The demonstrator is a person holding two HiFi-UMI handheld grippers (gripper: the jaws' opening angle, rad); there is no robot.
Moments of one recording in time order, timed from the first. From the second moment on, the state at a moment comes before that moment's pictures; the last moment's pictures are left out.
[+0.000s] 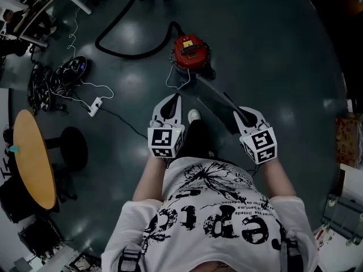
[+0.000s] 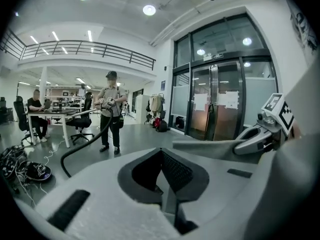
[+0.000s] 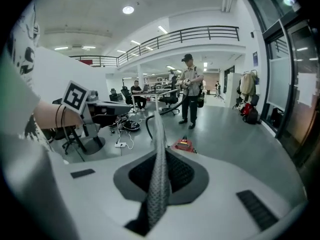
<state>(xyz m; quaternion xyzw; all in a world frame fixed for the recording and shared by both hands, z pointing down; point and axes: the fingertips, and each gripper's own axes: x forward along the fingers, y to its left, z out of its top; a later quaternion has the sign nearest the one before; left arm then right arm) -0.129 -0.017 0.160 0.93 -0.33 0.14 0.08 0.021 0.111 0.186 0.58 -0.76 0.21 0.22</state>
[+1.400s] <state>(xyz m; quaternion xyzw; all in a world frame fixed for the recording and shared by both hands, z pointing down) -0.007 -0.222 0.515 0.92 -0.39 0.11 0.02 0.098 -0.097 0.574 0.27 -0.92 0.07 0.29</state>
